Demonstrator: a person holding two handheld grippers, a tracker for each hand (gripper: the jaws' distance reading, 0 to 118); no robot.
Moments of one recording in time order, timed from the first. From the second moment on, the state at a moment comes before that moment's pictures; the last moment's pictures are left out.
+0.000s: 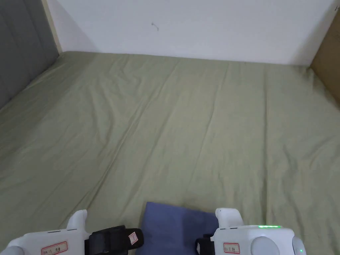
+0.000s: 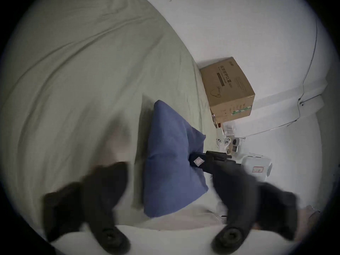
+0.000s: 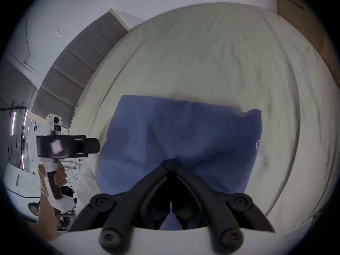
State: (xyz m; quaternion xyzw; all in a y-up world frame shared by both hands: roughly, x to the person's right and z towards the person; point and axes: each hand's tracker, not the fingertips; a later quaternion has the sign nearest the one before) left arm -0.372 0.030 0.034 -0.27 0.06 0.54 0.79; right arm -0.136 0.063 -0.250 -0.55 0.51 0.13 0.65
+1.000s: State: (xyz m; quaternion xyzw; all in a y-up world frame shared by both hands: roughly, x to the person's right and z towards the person) left arm -0.411 0.014 0.002 -0.33 0.00 0.56 0.76; right arm -0.125 0.097 -0.257 -0.54 0.51 0.06 0.67
